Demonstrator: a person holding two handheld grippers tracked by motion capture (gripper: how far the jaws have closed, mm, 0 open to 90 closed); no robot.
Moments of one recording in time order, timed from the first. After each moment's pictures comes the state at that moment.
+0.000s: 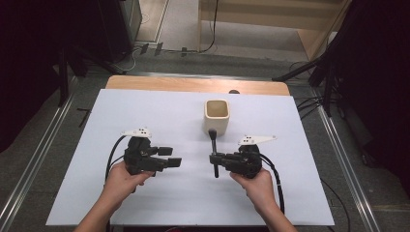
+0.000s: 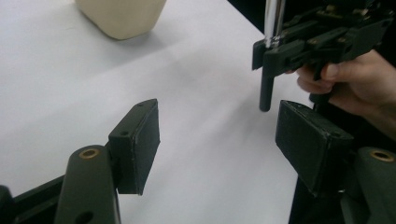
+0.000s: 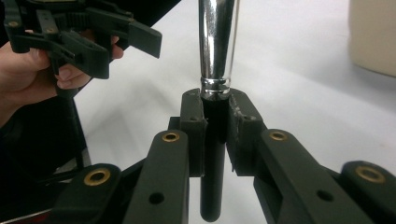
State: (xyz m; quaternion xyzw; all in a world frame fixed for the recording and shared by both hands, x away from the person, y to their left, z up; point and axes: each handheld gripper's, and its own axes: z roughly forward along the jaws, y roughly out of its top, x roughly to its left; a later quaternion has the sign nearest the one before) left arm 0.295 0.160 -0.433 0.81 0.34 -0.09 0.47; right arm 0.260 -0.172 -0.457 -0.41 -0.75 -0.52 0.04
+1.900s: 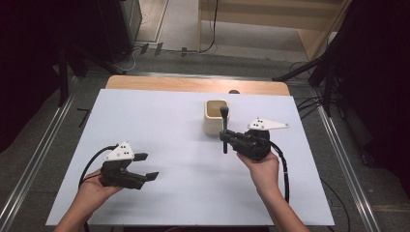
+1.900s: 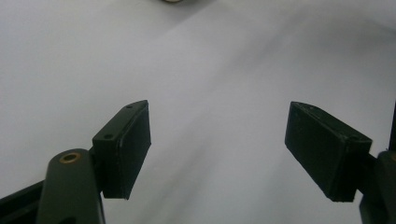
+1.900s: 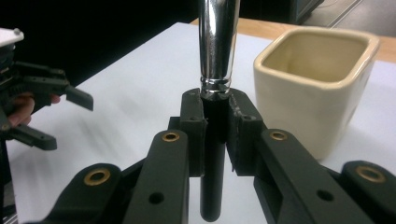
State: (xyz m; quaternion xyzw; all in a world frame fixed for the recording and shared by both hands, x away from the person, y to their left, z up) left arm 0.265 0.209 -0.449 0.87 0.27 0.06 0.41; right arm 0.282 -0.188 -0.421 -0.42 -0.73 -0.53 -0.10
